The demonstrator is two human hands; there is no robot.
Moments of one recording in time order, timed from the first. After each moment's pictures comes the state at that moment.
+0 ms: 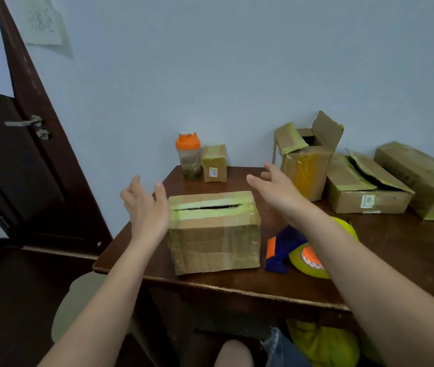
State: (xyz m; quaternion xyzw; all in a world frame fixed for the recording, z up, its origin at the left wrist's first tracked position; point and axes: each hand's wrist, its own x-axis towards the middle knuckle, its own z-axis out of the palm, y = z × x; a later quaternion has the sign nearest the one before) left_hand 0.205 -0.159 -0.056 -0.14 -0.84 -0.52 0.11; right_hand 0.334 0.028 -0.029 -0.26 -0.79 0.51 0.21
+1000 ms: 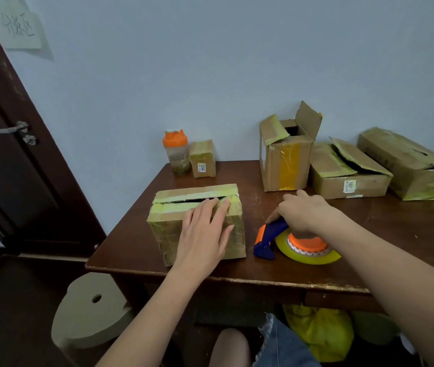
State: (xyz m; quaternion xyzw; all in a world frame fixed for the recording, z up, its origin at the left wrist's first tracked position) left_hand 0.276 -0.118 -0.125 -0.47 -0.82 -0.16 0.27; right_hand 0.405 0.053 -0.047 -0.21 -0.97 -0.08 -0.13
